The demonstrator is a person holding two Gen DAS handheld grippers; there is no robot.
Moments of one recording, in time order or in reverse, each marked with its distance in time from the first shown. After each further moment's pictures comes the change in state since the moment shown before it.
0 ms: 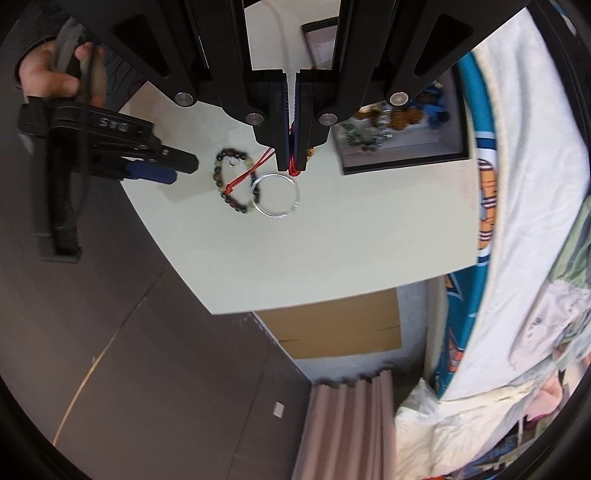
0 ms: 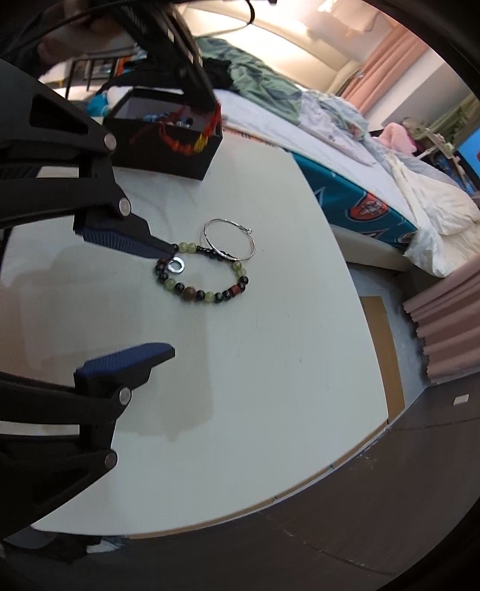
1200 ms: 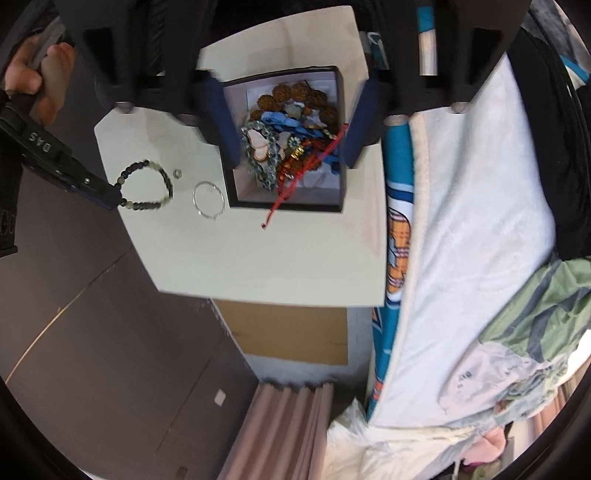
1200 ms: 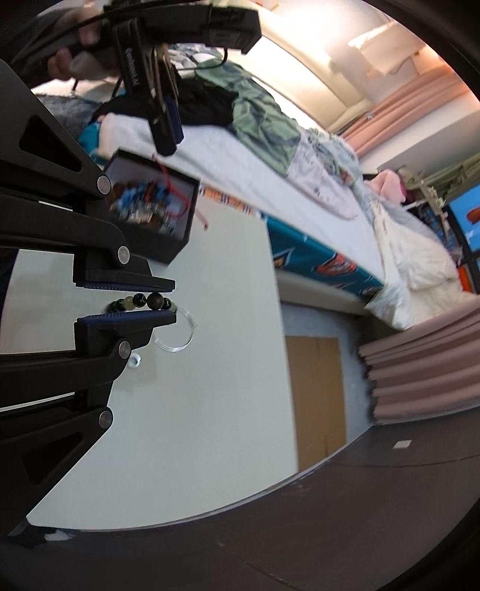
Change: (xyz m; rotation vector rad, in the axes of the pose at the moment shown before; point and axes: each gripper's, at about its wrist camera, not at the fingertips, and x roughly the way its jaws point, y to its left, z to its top) left arm -0.049 0.081 -0.029 -0.200 -0.014 0.049; right arm -0.066 0.088 0.010 -0.167 -0.161 0.039
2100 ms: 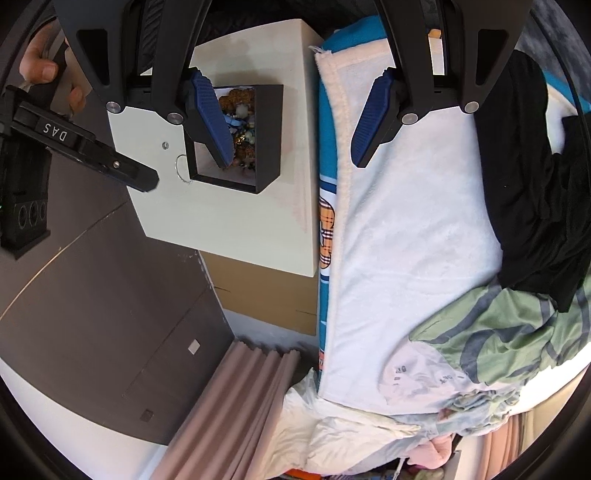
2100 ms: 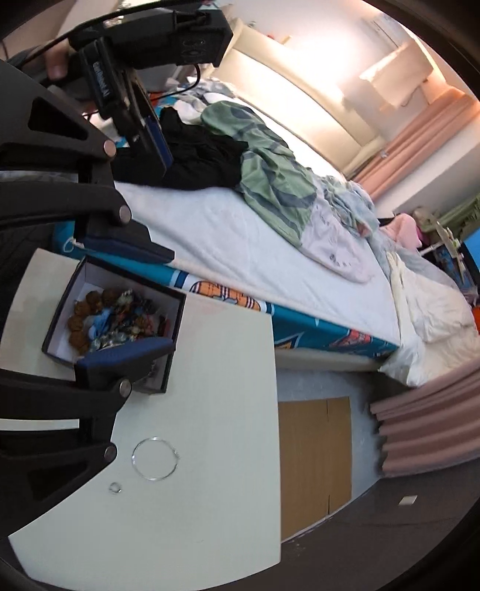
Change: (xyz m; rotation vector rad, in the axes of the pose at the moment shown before) left arm -0.058 0.078 -0.016 -0.152 -0.121 -0.016; right arm 0.044 0.094 0.017 -0.017 0.068 0.162
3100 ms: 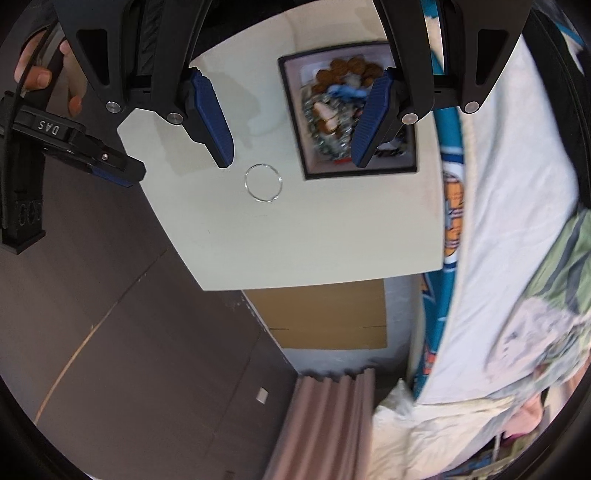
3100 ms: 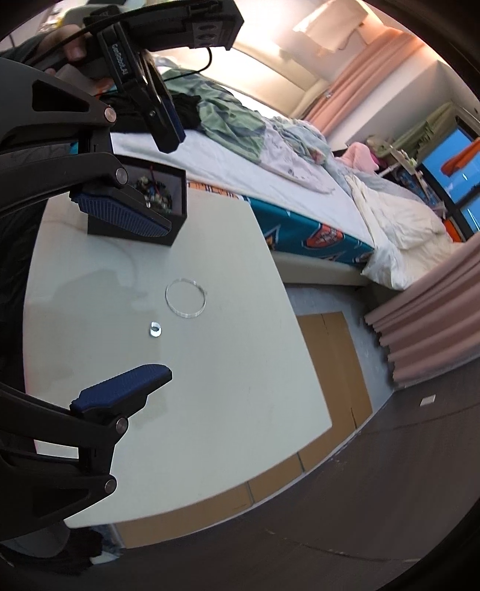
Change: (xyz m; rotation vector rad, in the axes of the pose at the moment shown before) left arm 0.075 -0.143 0.005 0.283 0.131 -0.057; right arm -0.077 -0.141 -0.044 0.233 -0.082 -0.138
